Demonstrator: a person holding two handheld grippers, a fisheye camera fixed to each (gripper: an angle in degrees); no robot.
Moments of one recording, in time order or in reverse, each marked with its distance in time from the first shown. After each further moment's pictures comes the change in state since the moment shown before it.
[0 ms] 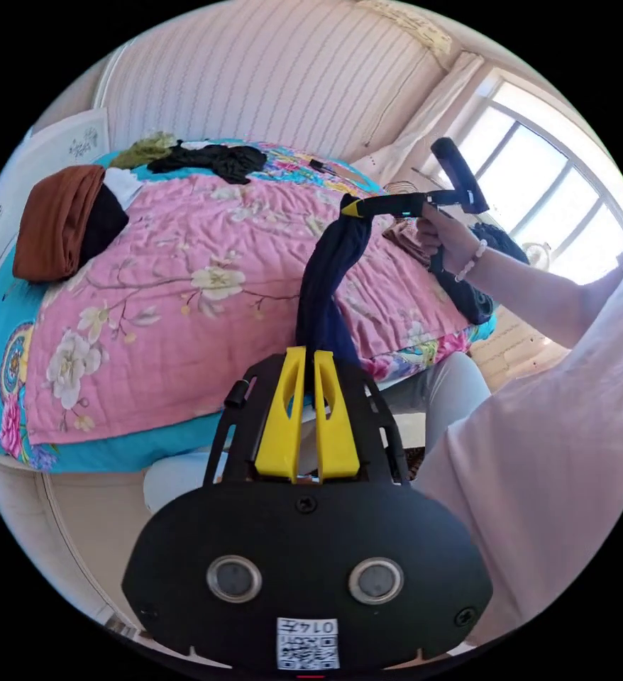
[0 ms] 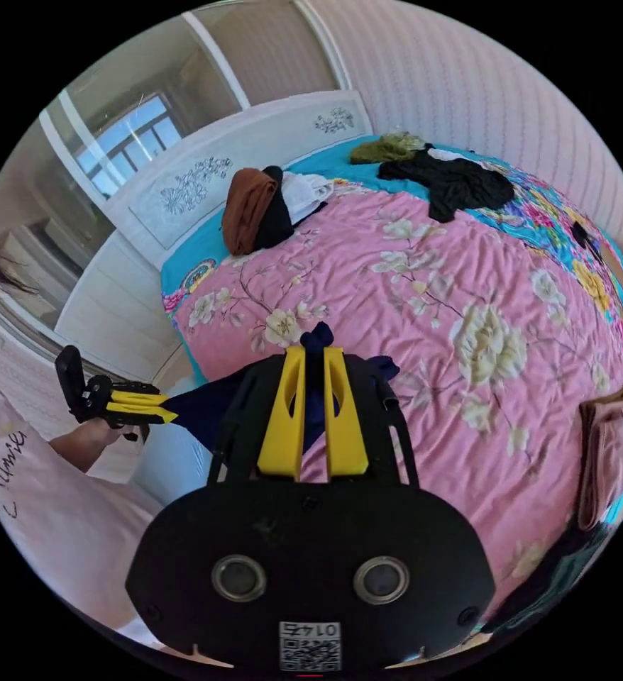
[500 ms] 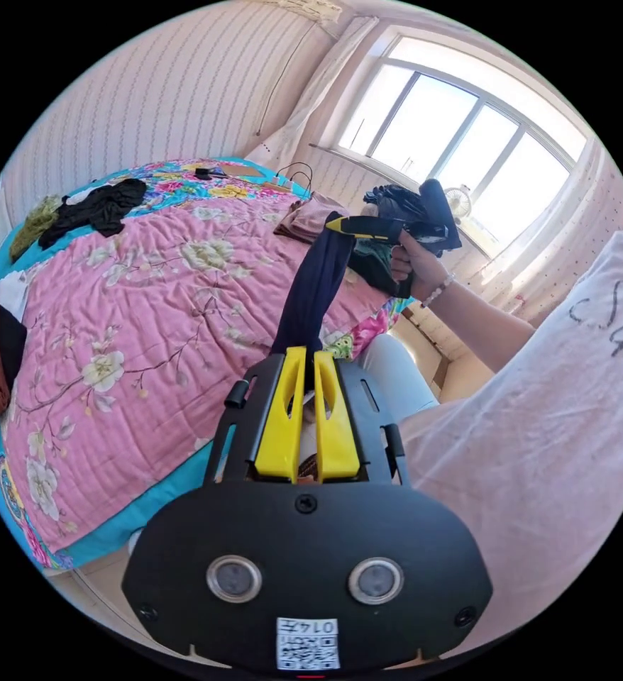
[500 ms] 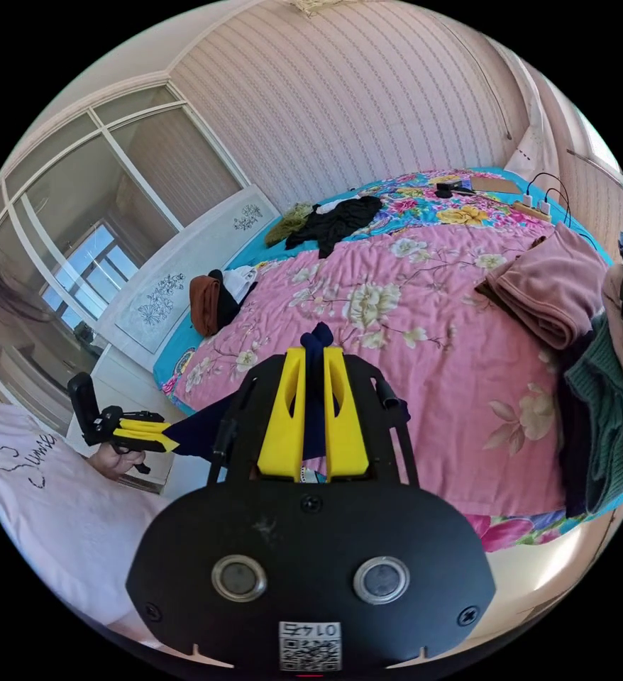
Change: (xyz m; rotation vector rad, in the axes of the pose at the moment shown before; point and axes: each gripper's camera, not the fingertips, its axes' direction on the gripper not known) left arm 0.157 -0.072 0.035 -0.057 0.205 0.291; right arm 0.068 0.185 -0.191 0.337 0.051 0.354
